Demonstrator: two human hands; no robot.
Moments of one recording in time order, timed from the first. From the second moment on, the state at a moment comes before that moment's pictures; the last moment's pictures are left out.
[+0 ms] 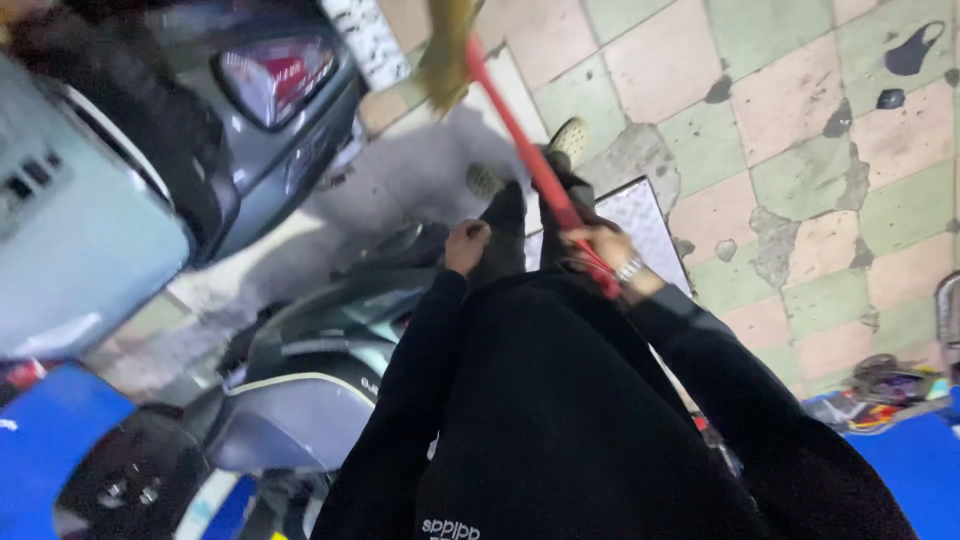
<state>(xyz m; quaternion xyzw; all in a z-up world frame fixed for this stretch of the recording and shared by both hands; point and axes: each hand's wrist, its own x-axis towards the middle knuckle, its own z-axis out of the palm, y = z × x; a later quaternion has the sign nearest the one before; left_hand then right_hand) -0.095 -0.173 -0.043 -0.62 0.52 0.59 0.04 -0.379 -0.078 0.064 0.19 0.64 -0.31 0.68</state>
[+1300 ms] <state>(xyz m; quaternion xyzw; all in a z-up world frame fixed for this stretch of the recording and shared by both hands) -0.182 -0.319 0.041 -0.59 0.60 0.53 0.13 -0.294 -0.179 -0.055 0.24 0.46 -0.31 0.80</state>
